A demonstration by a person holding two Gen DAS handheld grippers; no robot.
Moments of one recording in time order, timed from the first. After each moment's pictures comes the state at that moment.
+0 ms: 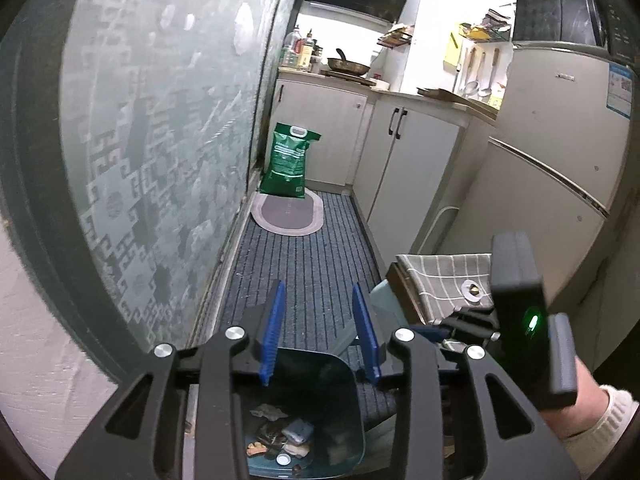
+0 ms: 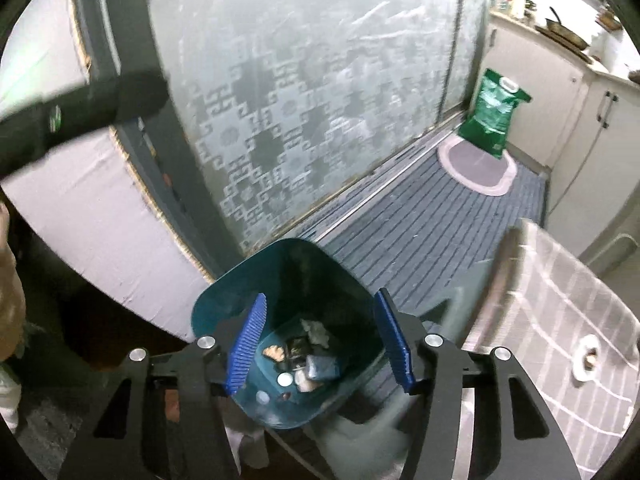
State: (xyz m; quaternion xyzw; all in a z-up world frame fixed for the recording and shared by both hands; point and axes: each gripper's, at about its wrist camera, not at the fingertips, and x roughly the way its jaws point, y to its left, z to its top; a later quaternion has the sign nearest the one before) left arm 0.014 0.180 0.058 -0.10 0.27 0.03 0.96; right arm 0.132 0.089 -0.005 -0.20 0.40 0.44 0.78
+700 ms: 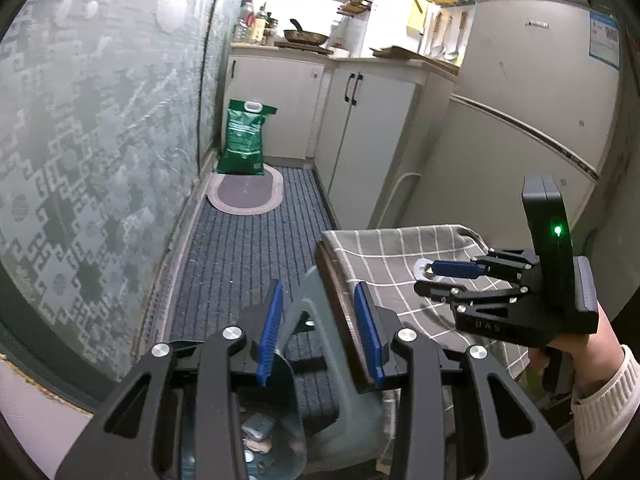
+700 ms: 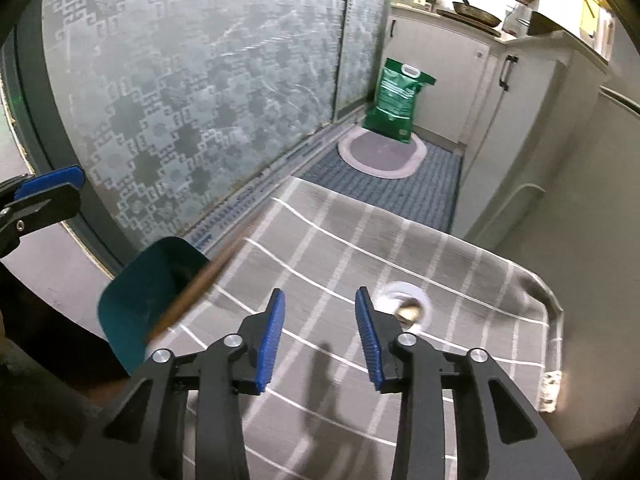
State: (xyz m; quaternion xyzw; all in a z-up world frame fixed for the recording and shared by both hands) left arm 0.071 0.102 0.034 -0.09 0.32 -0.04 0.94; right arm 0.212 -0.041 0.007 -0.19 0.40 0.33 0.84
